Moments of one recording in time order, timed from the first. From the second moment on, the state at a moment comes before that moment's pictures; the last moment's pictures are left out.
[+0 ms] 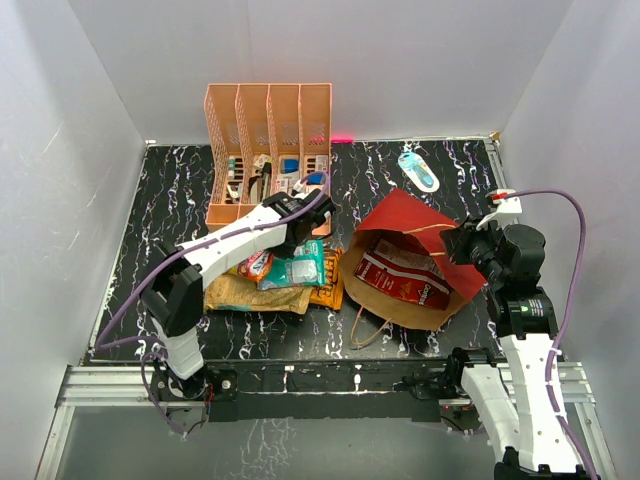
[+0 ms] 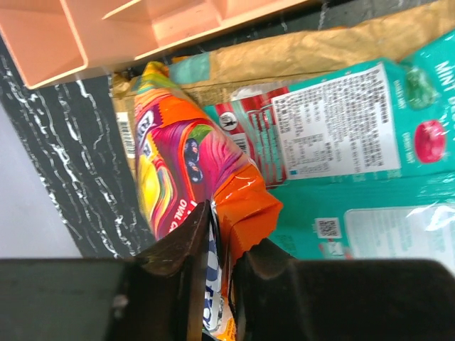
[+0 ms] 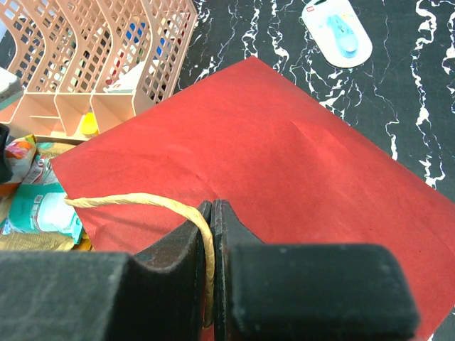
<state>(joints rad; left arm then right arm) -0.80 1.78 1.49 -1.14 -0.62 -0.34 -0.03 0.61 0.79 -0.47 -0.29 0.21</state>
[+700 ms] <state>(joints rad) -0.80 1.50 1.40 -0.85 -0.36 -0.30 -0.03 0.61 0.79 -0.47 -0.29 0.21</state>
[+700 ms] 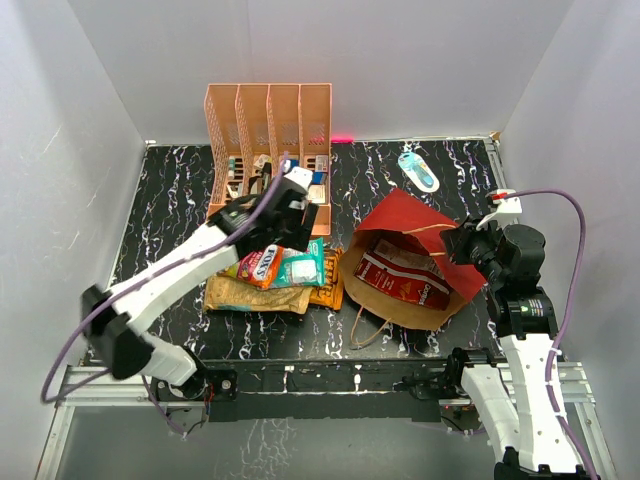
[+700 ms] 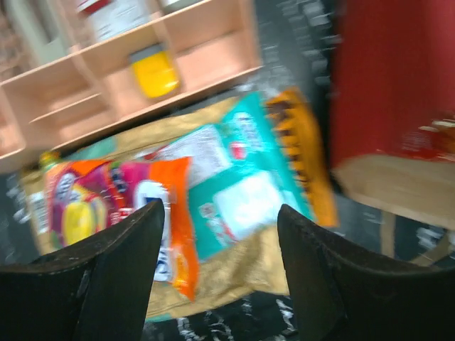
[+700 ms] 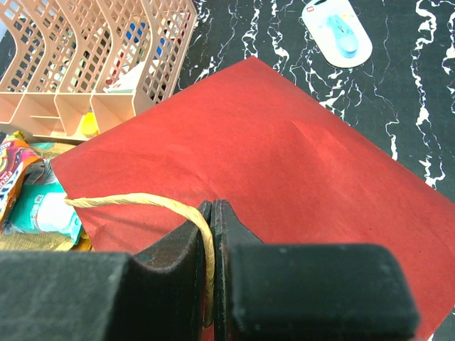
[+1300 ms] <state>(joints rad) -1.36 1.50 0.99 0.07 -0.03 0.44 -0.03 0.61 0.79 -0.47 -0.29 0.21</state>
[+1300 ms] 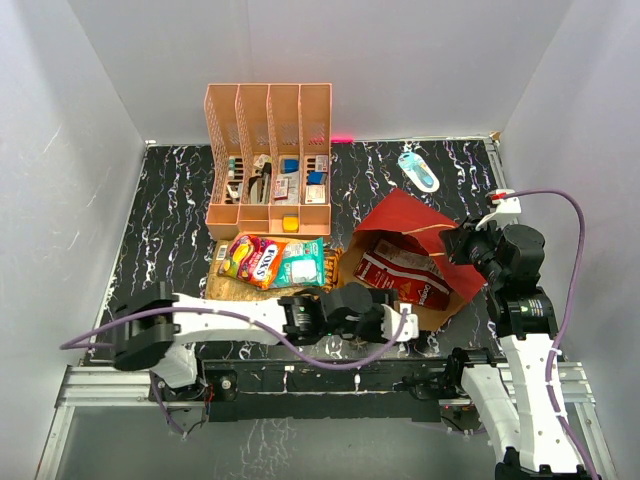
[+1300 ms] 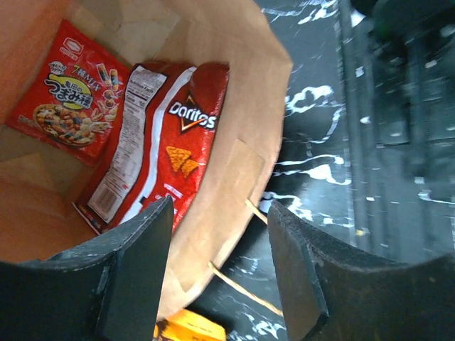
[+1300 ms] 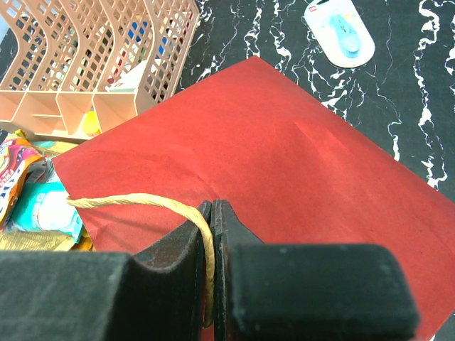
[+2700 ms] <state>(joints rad) -1.28 2.23 1.24 0.72 -0.21 0.93 -0.03 0.61 0.79 -0.47 -0.29 0.21</state>
